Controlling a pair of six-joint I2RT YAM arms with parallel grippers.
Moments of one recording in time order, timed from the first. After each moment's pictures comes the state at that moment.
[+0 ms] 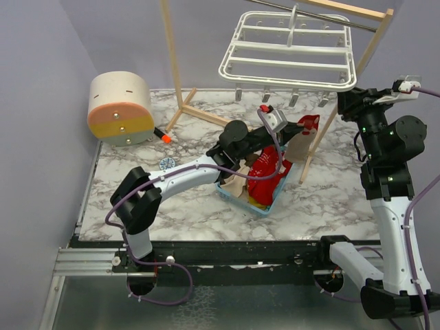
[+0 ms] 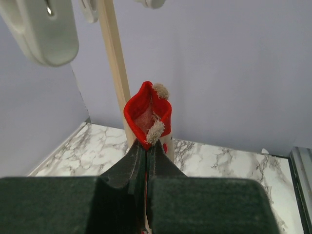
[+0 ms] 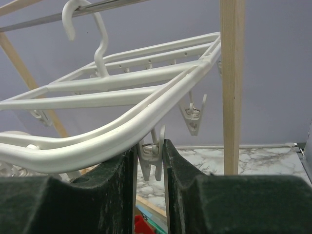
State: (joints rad) left arm -0.94 1.75 1.33 0.72 0.29 0.01; right arm 0.03 0.91 1.20 -0.03 -0.12 0.24
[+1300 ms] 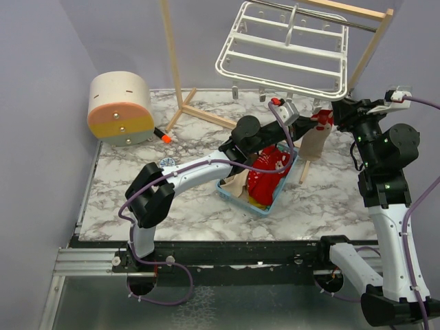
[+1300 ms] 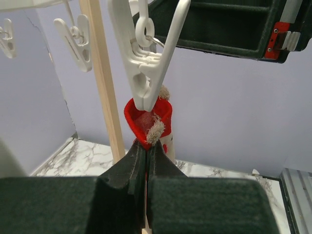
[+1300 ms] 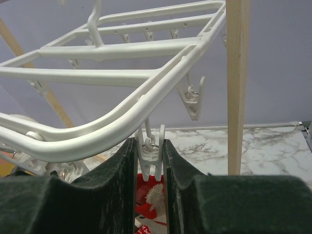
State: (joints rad) left arm -0.96 1.89 1.53 0.72 0.28 -0.06; right arm 0.04 0.84 1.12 -0.07 -0.12 0.25
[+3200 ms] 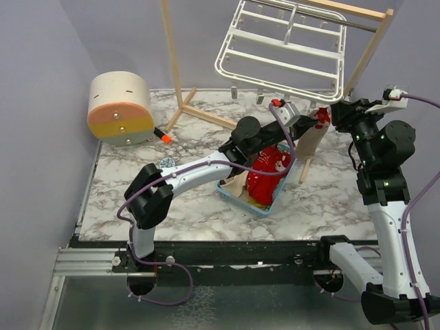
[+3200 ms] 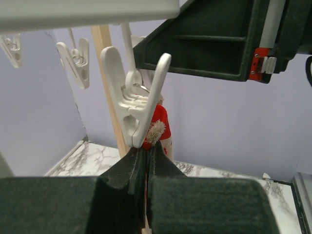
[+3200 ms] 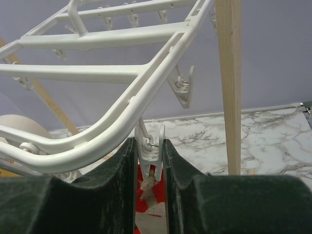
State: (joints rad) left arm -0.97 1.88 1.53 0.72 0.24 -0.02; right arm 0.04 0.86 1.12 -0.12 -0.09 0.28
